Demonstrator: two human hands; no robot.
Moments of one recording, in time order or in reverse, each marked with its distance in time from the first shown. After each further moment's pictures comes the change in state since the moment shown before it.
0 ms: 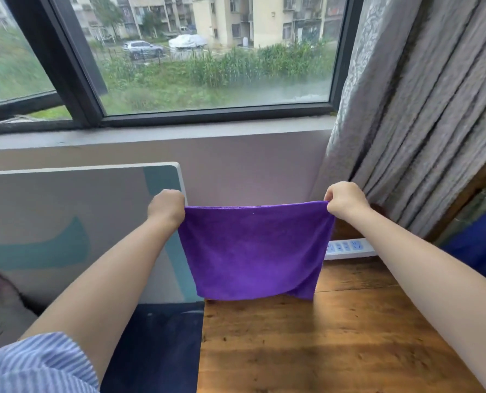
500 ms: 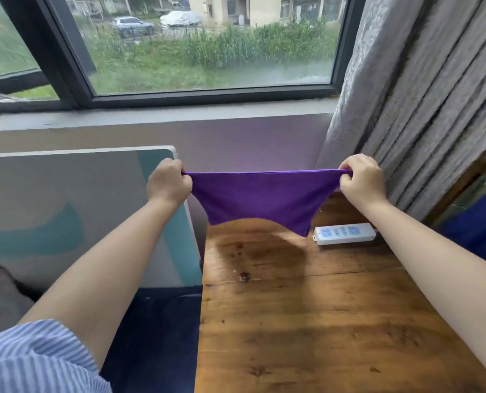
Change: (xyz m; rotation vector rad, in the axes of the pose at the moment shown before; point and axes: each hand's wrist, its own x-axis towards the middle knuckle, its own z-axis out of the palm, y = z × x) left_hand 0.014 0.007 -0.003 -0.328 0.302 0.076; right_hand -0.001 0.016 -0.002 0.182 0.430 -0.212
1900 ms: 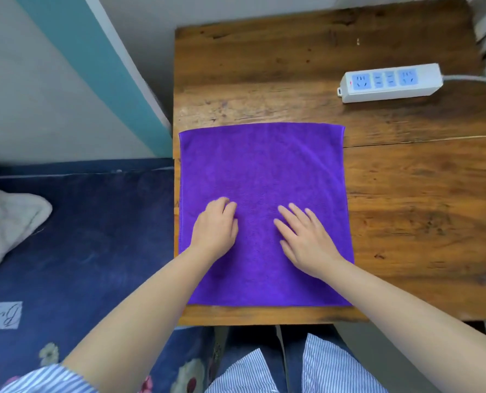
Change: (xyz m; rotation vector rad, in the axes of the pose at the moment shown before) left_hand -0.265 -0.031 0.216 0.103 -0.848 0.136; right_hand -0.294 0.058 0.139 -0.201 -0.874 -0.397
